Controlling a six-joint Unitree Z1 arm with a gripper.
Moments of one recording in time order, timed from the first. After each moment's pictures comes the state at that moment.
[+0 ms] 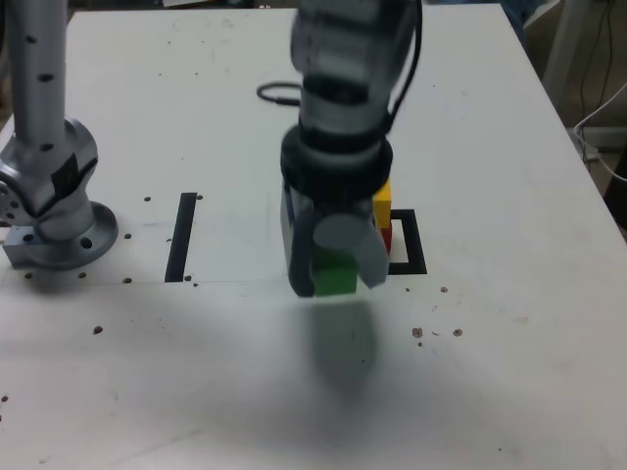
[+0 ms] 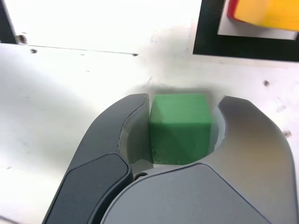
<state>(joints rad) -0.37 1.91 -1.43 1.18 -0.01 -0.49</state>
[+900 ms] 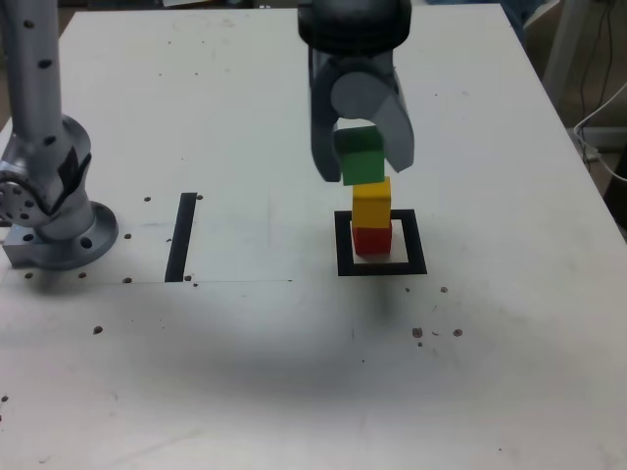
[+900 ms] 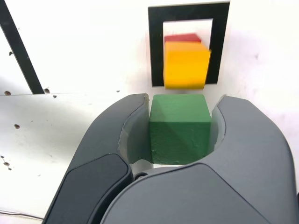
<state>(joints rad) -0.13 1.86 -1.66 1.38 0.02 -0.17</state>
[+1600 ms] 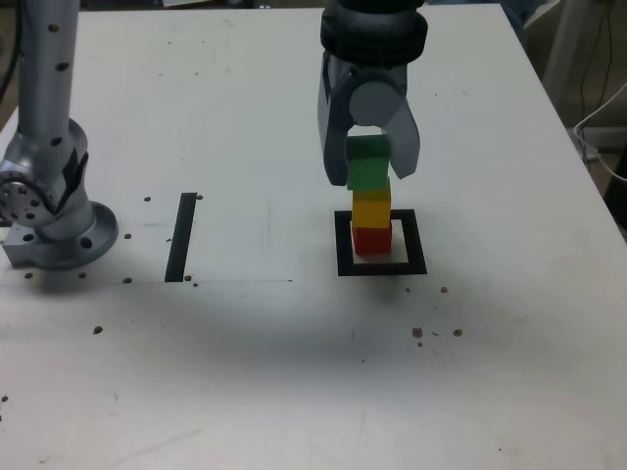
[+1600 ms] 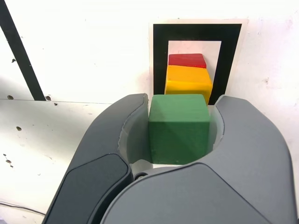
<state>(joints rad) -0.05 1.94 -1.68 1.39 -0.01 -0.12</state>
